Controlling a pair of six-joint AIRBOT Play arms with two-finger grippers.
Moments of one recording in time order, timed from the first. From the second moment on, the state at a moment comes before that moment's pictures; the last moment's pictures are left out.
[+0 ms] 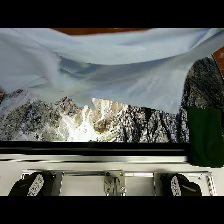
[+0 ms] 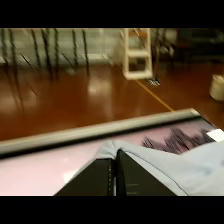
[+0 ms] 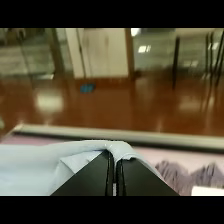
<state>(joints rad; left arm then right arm) 0.36 -0.71 1.73 0.68 -1.06 -1.15 -0.37 -0.58 1.49 -0.71 0.96 1.17</state>
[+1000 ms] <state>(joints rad) 0.33 -0.65 1.29 1.25 -1.27 -1.26 -0.37 -0.77 1.36 -1.17 1.51 1.43</state>
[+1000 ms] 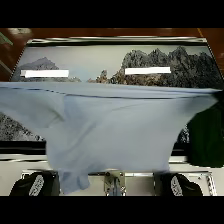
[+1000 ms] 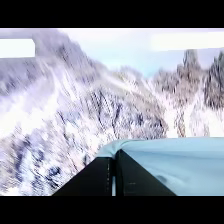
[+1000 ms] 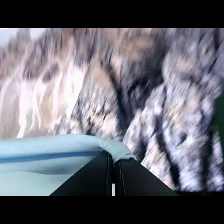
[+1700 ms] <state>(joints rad) 0.12 -1.44 1.21 0.99 -0.62 -1.24 0.02 -1.45 1.09 -1.10 0.16 1.24</state>
